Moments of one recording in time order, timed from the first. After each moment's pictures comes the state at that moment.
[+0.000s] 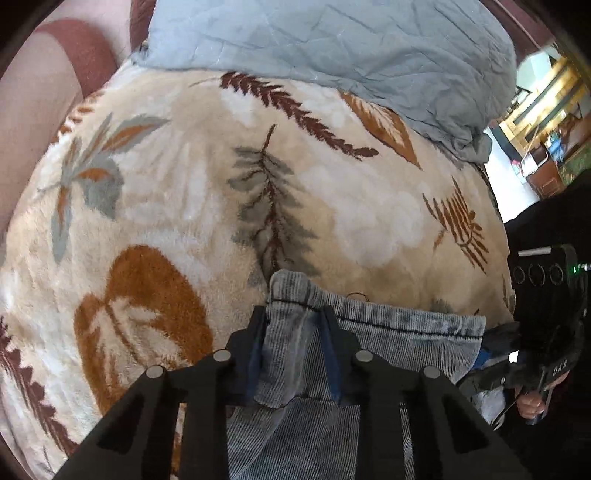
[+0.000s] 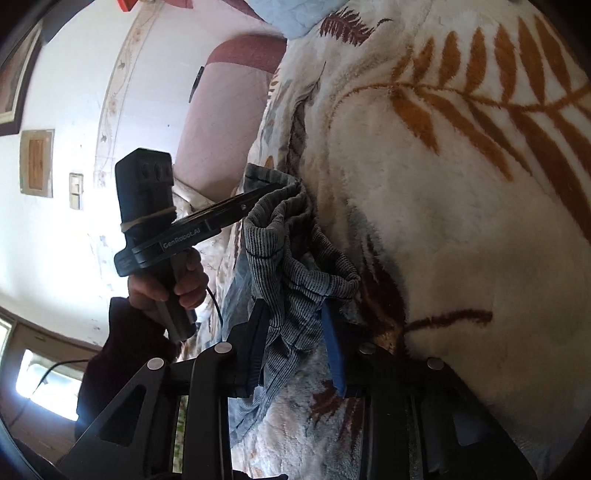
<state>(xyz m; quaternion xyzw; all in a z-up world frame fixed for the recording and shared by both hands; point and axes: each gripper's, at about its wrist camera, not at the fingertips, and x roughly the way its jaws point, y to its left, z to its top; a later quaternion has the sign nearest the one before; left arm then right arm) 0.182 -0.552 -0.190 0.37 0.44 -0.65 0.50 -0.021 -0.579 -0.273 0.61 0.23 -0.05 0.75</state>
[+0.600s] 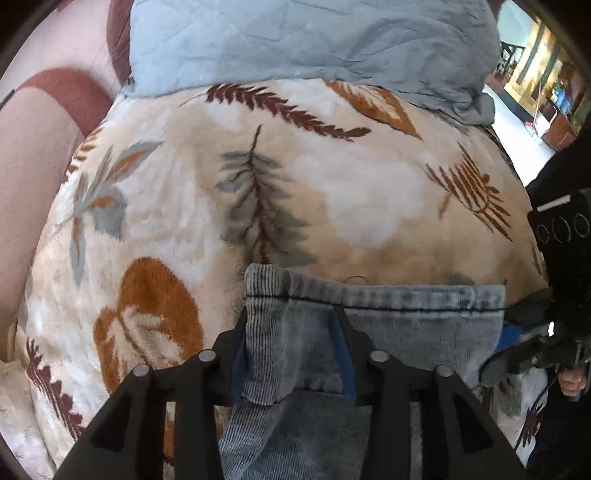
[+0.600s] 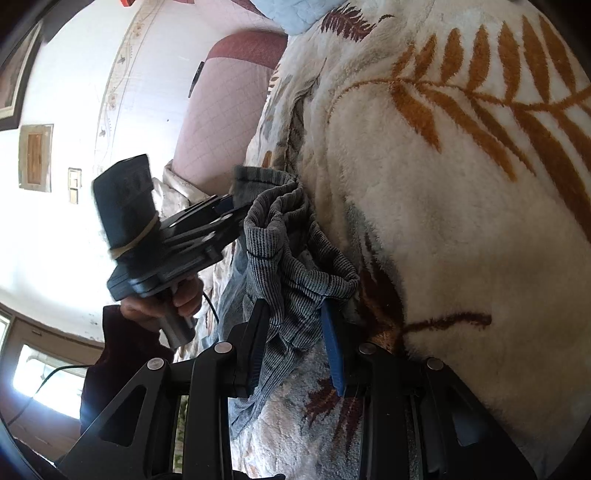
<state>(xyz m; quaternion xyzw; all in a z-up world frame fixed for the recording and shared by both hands) 0.159 -0.547 -0.194 0.43 0.37 -0.64 0.52 -0.014 -0.580 -0.275 0.61 0.24 -0.05 0.75</state>
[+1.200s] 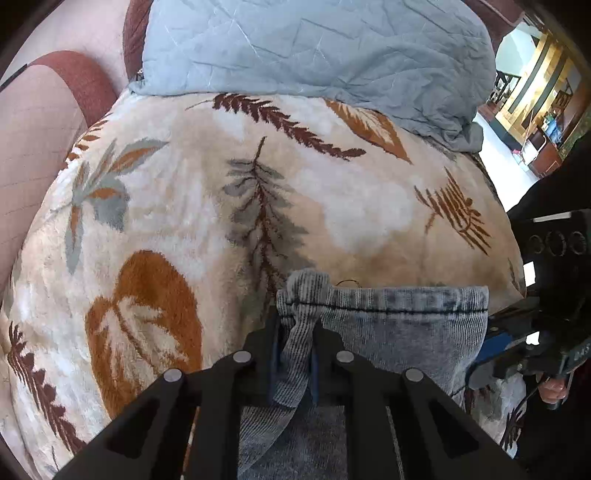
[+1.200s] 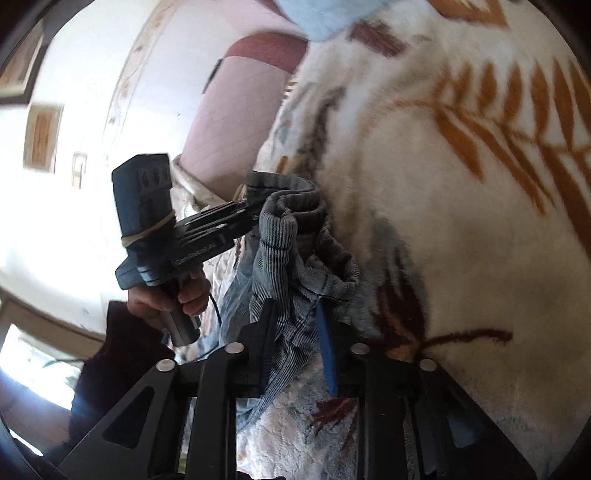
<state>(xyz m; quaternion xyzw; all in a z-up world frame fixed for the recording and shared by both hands) 0.173 -0.534 -0.183 0.37 0.39 -0.67 0.52 -0.003 -0.572 -0.248 0.55 0.24 -0.06 0.80</state>
